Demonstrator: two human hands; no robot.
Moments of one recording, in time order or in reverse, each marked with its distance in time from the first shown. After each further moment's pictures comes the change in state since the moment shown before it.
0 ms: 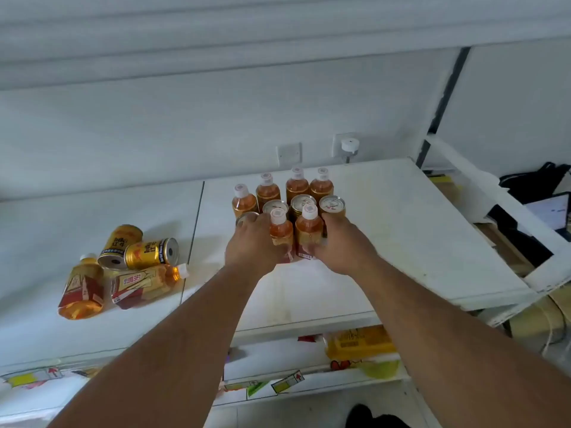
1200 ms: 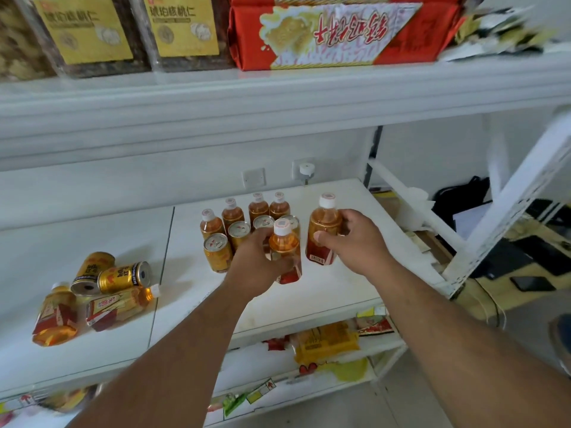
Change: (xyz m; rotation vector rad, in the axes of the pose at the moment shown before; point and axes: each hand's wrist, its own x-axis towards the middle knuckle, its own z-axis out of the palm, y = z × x) left_hand -0.051 0.074 -0.017 -0.552 -0.084 0.093; right_hand -0.075 0.028 -0.107 0.498 0.279 0.169
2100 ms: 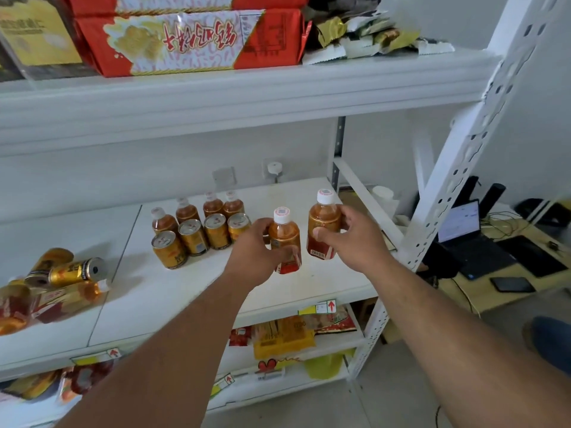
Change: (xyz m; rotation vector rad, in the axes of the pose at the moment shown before) left_hand 0.001 0.092 0.116 -0.018 0.042 -0.044; right_hand 0.006 0.062 -0.128 -0.023 0.016 -0.043
